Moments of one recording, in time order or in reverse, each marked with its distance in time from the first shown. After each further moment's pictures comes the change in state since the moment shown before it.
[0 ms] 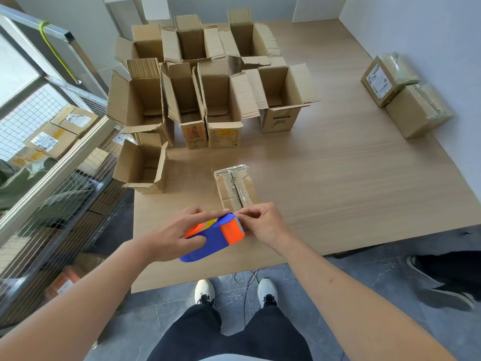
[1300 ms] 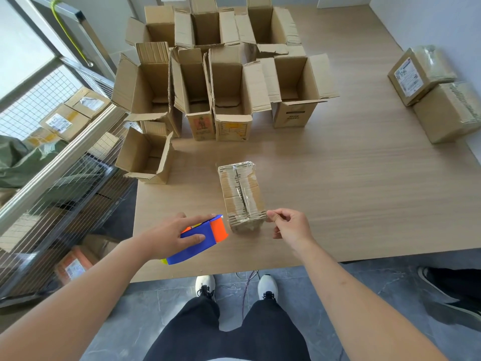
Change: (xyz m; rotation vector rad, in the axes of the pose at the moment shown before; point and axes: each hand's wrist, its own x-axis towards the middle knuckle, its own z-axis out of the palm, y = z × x) left_hand 0.013 -0.050 0.026 0.109 -0.001 -0.302; right_hand 0.028 0.060 -0.059 -0.032 0.253 0.196
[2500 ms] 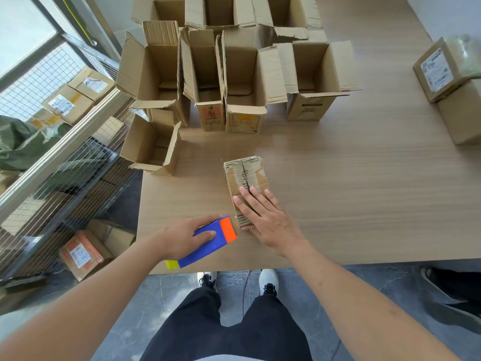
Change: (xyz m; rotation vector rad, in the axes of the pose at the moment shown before) left_hand 0.008 -0.002 0.015 -0.027 0.001 -0.086; right_hand 0.021 0.006 0.041 -1.328 -0.079 -1.195
